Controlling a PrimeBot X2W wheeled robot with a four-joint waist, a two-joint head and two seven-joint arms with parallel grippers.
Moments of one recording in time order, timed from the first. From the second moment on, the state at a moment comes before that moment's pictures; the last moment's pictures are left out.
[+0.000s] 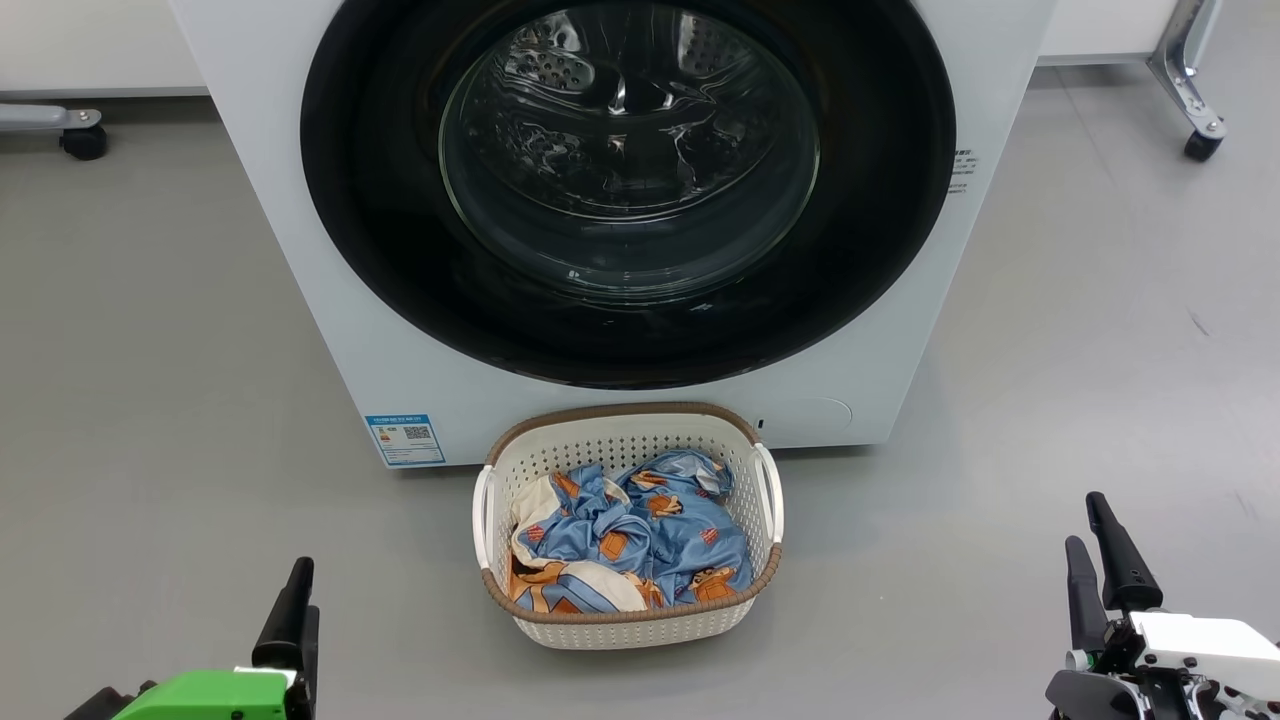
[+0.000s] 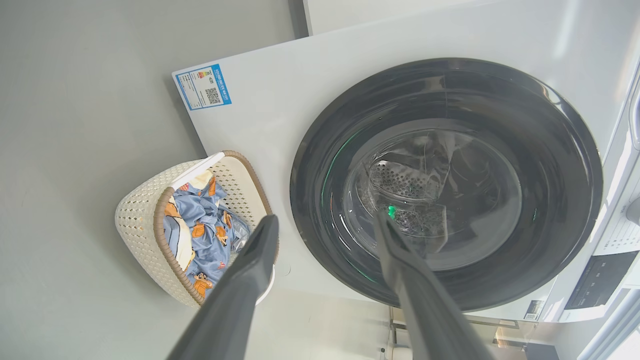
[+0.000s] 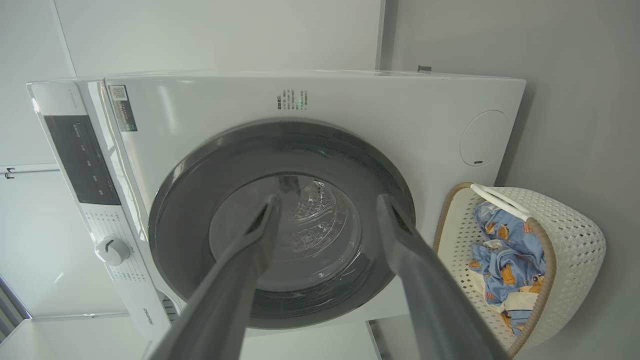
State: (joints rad) left arm 0.04 0.06 -0.08 0.29 -1.66 -0.12 -0.02; right arm 0.03 -0.04 -0.04 0.28 1.64 0.12 0.00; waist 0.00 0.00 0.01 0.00
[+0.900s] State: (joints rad) left arm 0.04 0.08 -0.11 0.26 -1.41 -0.12 -0.10; right arm 0.03 -0.10 -0.02 0.19 1.33 0.12 -0.08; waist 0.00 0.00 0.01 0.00
